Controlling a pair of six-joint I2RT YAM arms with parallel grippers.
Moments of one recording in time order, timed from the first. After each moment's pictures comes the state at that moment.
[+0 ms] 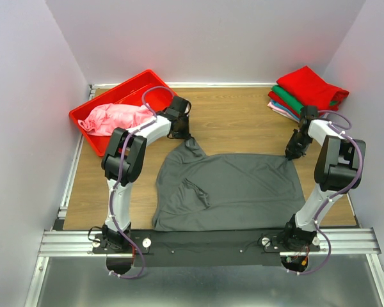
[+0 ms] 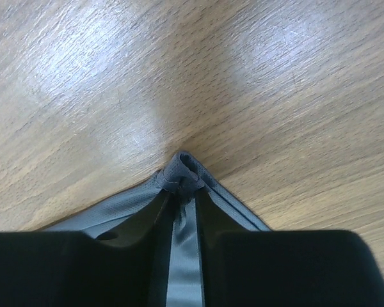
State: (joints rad) left arm -0.44 2.10 1.53 -0.38 0.07 -0.41; right arm -0.19 1.87 1.24 -0.71 0.06 0.38
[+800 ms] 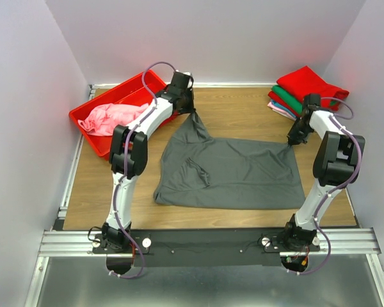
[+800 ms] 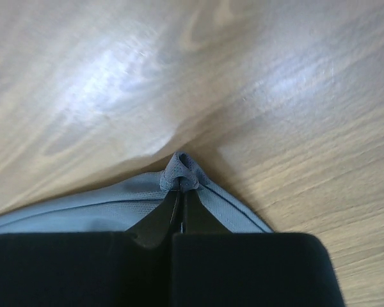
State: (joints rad) left arm -0.41 2.24 1.98 -0.50 0.07 -0.42; right arm -0.19 1.95 1.42 -0.71 0.05 0.37
